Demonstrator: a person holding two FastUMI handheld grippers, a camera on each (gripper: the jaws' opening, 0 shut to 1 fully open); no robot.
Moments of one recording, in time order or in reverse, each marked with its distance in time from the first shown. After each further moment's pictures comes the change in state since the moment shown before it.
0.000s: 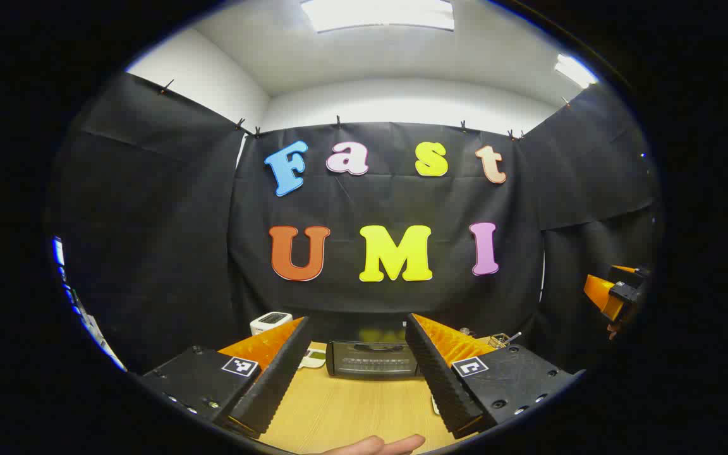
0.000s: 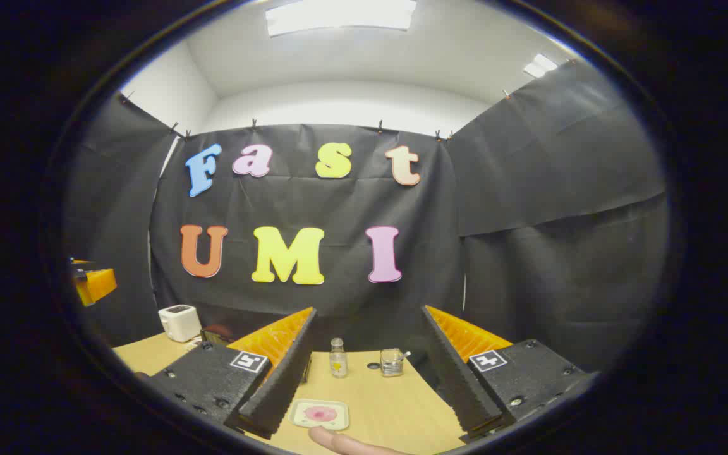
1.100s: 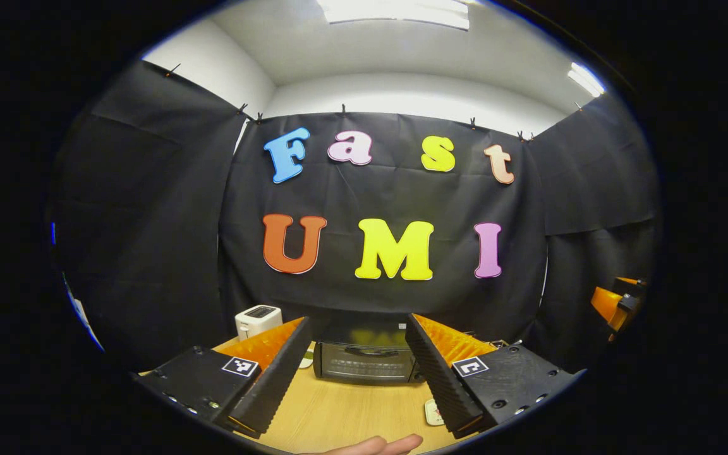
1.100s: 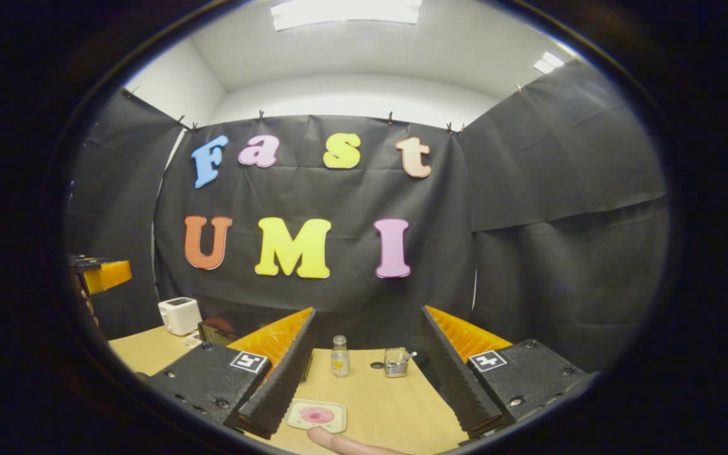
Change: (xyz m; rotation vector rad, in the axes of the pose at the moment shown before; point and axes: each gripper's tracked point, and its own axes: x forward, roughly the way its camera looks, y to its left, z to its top) left arm 0.072 -0.005 -0.016 -0.086 0.025 -0.019; right arm 0.047 0.004 -0.022 -0.012 0.052 0.056
